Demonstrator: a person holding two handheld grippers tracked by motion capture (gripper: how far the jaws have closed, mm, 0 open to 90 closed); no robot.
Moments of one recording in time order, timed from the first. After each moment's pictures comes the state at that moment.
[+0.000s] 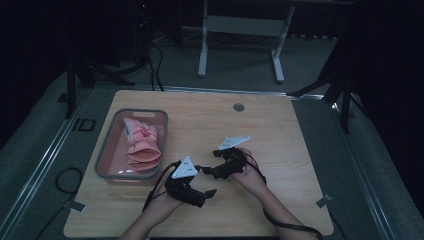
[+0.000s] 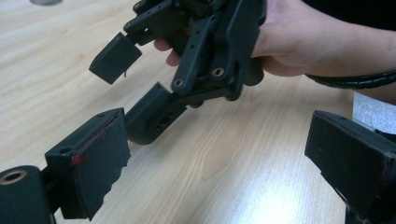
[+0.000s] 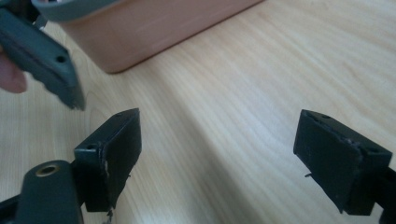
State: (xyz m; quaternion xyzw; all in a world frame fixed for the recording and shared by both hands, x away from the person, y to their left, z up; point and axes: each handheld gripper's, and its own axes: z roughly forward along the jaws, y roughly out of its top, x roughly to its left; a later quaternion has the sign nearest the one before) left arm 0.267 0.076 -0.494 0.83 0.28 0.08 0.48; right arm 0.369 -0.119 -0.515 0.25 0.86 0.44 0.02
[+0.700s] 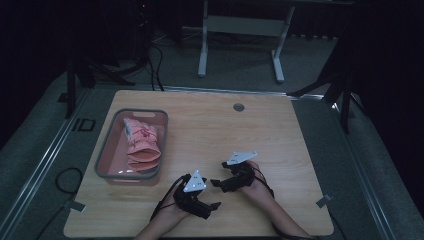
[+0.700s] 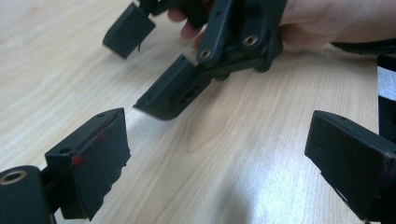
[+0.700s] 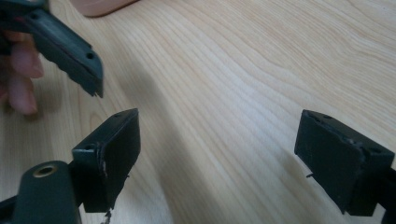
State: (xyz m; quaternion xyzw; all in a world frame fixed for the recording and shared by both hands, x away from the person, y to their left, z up) left arm 0.258 0.056 -0.543 0.85 0.27 0.07 0.45; right arm 0.345 -0.150 -0.555 0.25 0.87 0.43 0.04
